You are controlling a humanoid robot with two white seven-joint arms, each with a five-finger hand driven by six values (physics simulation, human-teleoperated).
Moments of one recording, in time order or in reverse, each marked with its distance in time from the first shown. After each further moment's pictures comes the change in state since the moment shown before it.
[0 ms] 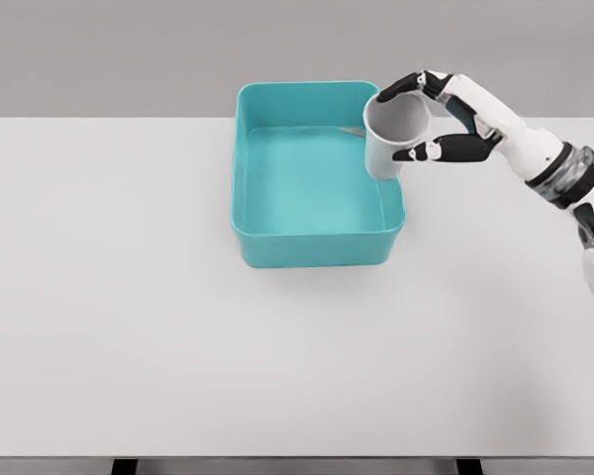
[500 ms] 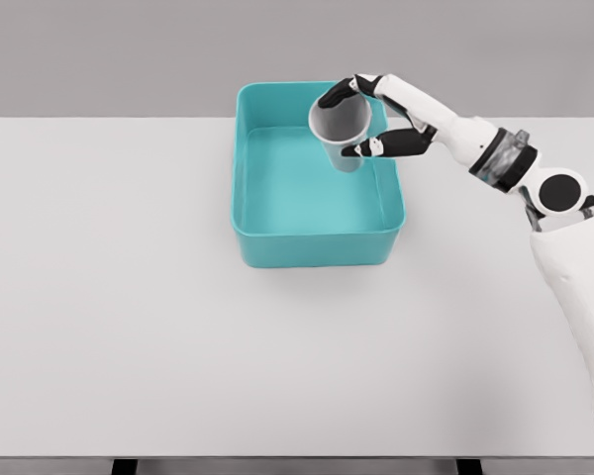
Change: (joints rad) left arm 0.000 0.000 0.000 0.000 0.000 0.000 0.000; right arm -0.066 0.149 0.002 0.020 0.277 0.096 0.000
